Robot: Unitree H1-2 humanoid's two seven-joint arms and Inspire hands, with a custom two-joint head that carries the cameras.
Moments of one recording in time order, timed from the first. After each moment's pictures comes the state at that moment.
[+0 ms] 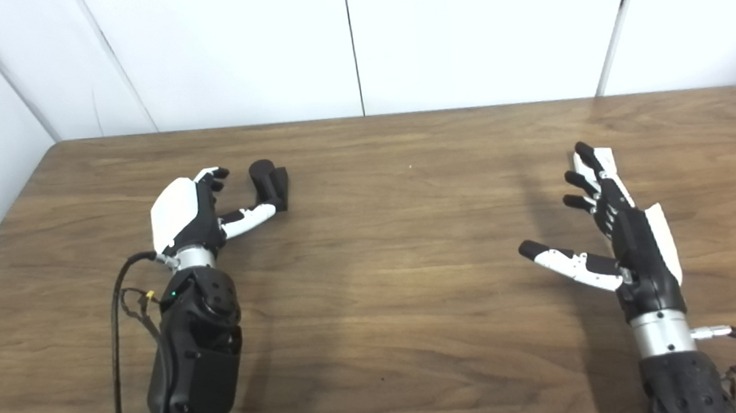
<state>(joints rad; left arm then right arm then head) -0.36 0.02 0.10 0.11 1.05 0.47 -0.03 -0.05 -0.17 -0.04 -0.13 -0.12 -0.10 0.01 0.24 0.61</state>
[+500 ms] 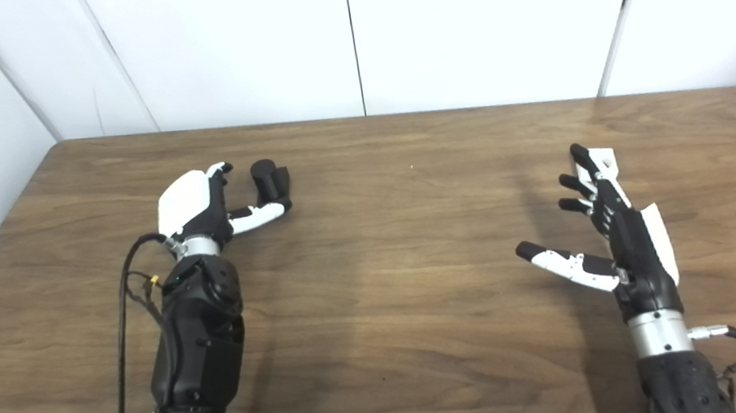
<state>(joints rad) -0.40 0.02 0.09 0.12 1.26 0.47 -0.23 -0.05 -0.16 -0.03 -0.12 -0.14 -0.10 0.01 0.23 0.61</state>
